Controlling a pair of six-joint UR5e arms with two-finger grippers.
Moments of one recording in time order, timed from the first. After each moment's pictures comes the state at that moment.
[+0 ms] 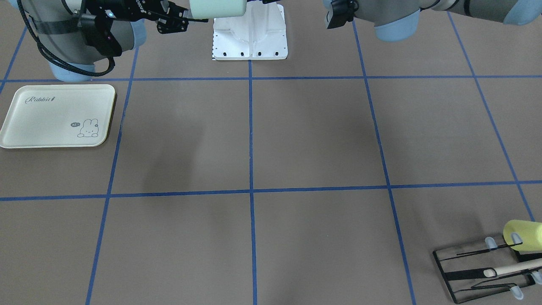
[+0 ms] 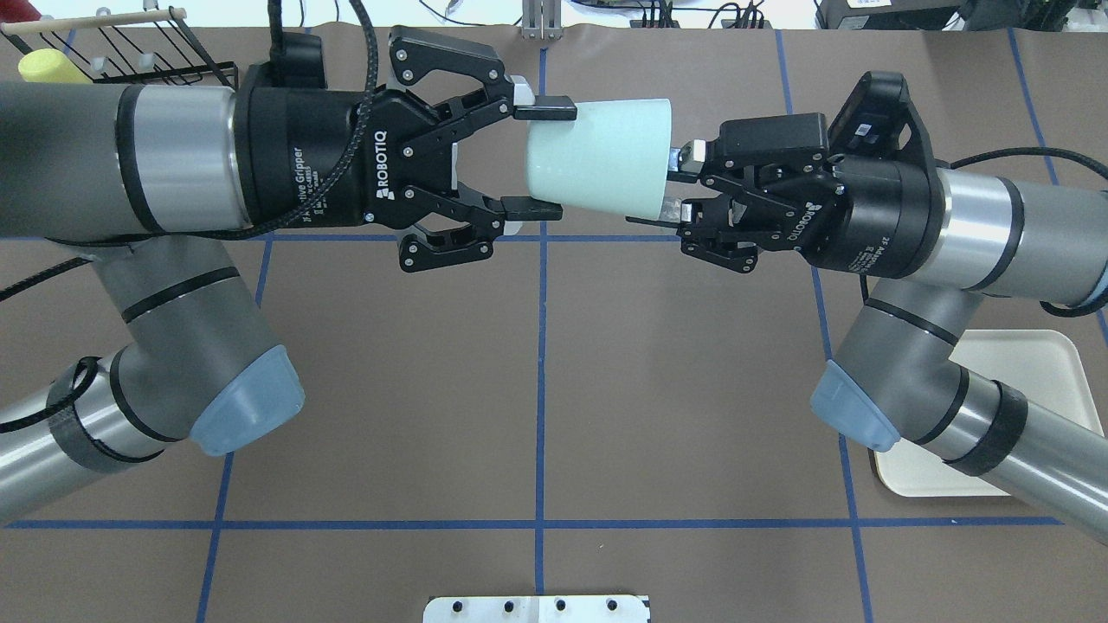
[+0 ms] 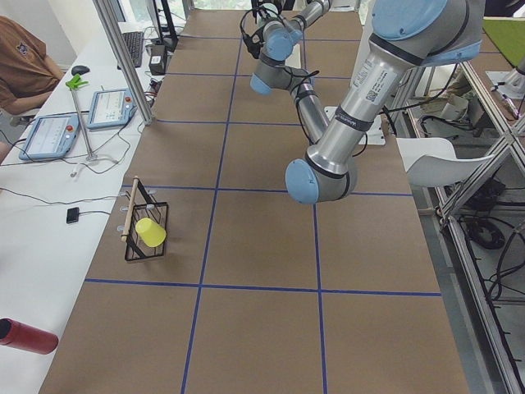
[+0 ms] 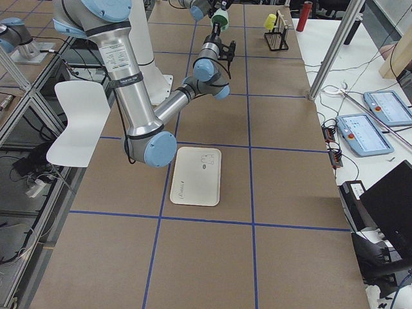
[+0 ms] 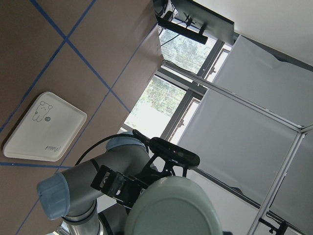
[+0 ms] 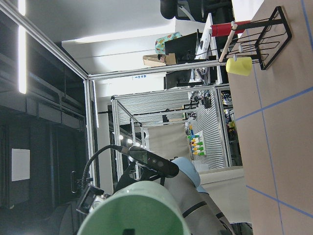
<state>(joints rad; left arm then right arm) -0.69 -2.20 -1.88 -2.83 -1.98 -2.49 0.71 -1.17 1.80 0.22 1.90 2.18</state>
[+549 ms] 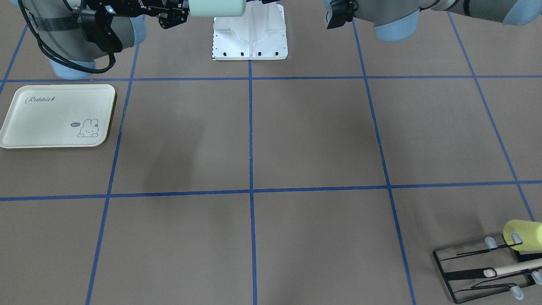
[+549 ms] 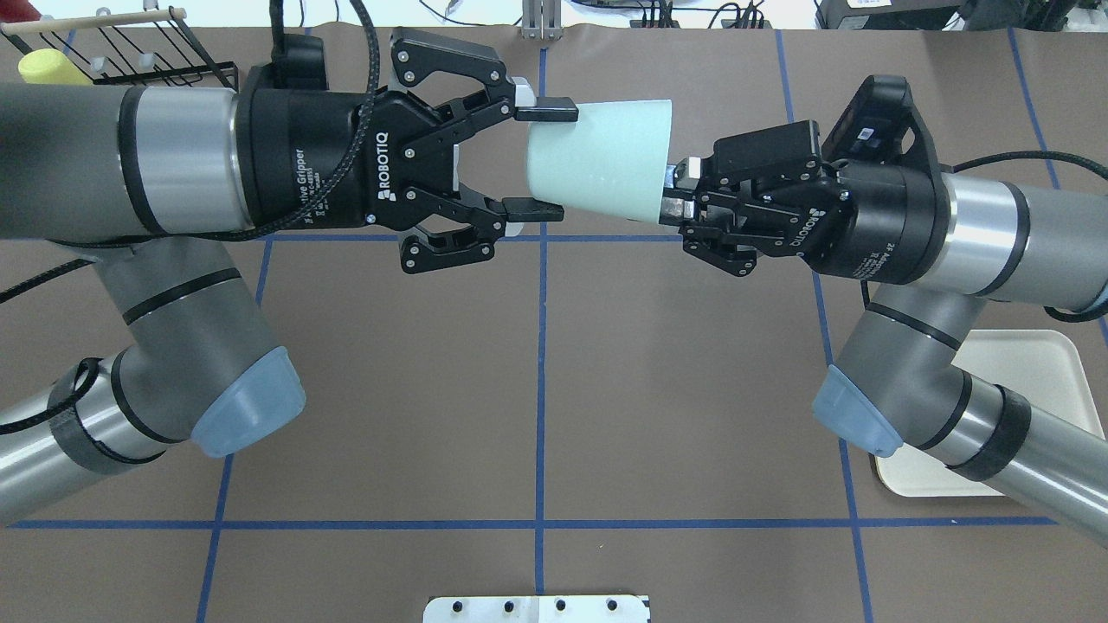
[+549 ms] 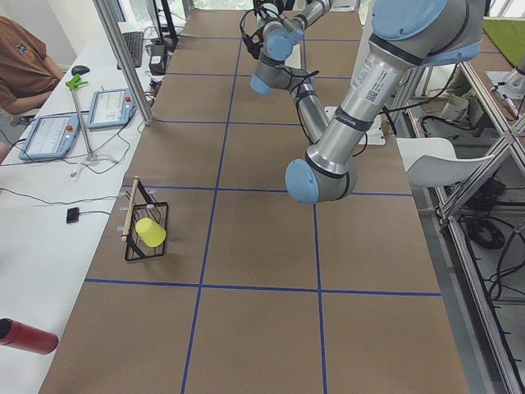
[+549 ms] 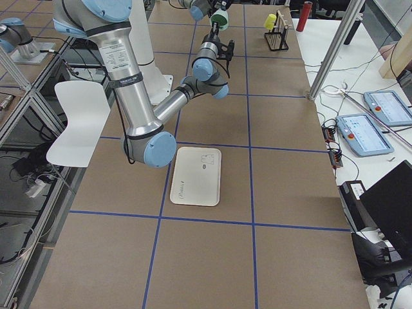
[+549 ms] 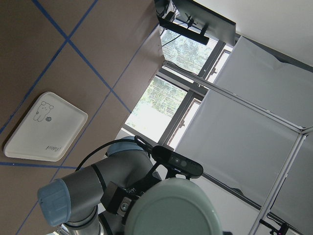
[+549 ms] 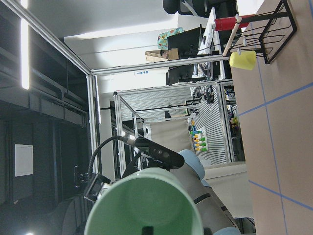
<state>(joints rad) -0.69 -2.20 -1.88 -2.83 -1.98 -2.49 0.70 -1.18 1.81 0.22 1.90 2.18</state>
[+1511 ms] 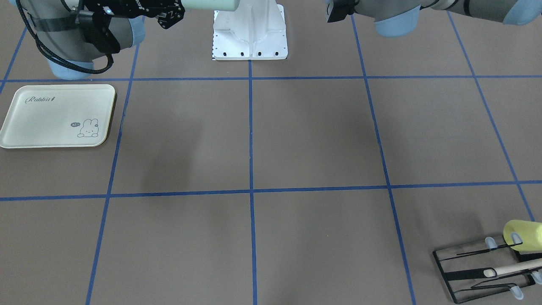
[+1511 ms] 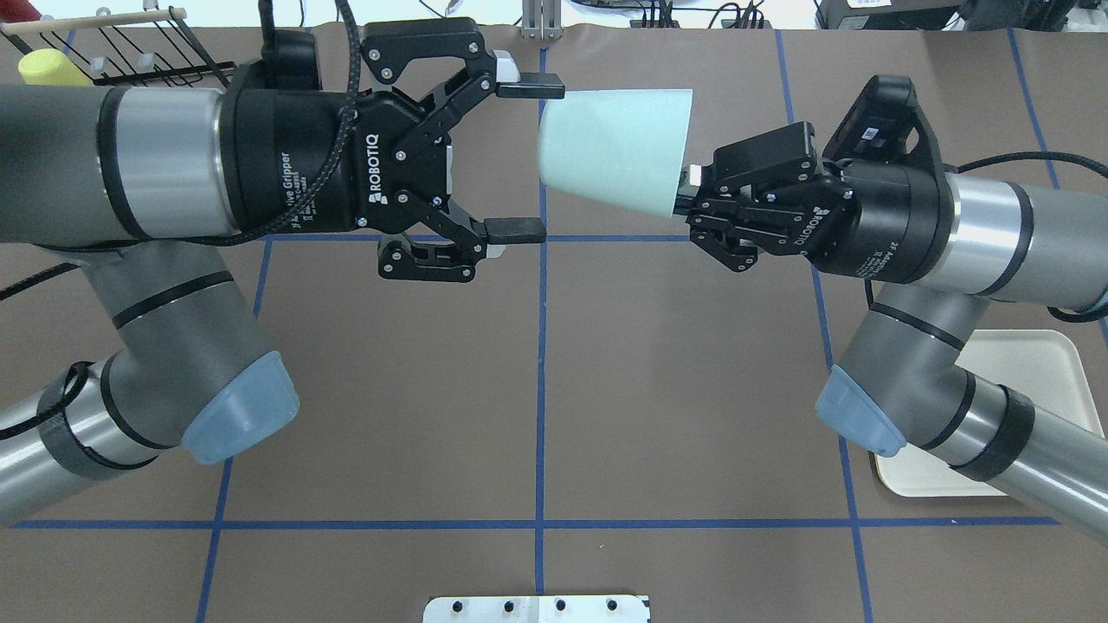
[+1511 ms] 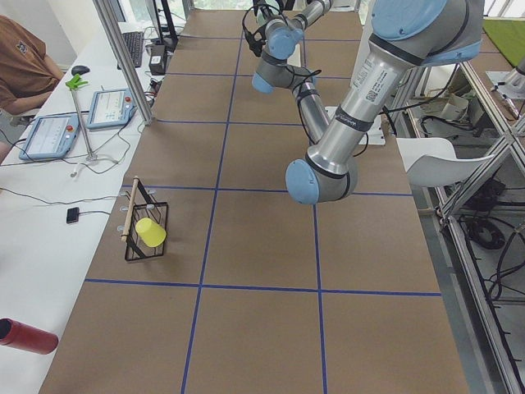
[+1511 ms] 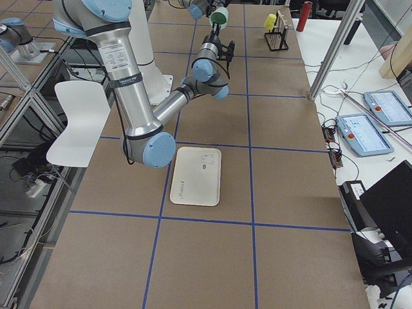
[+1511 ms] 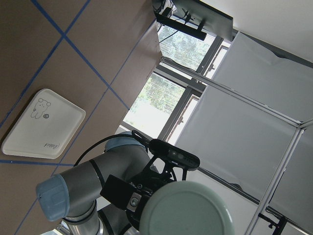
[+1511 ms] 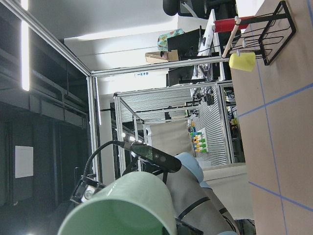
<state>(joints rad) -0.69 -2.19 -1.92 -2.83 -1.98 -2.48 0.71 -1.19 1.81 0.22 1.89 2.18</state>
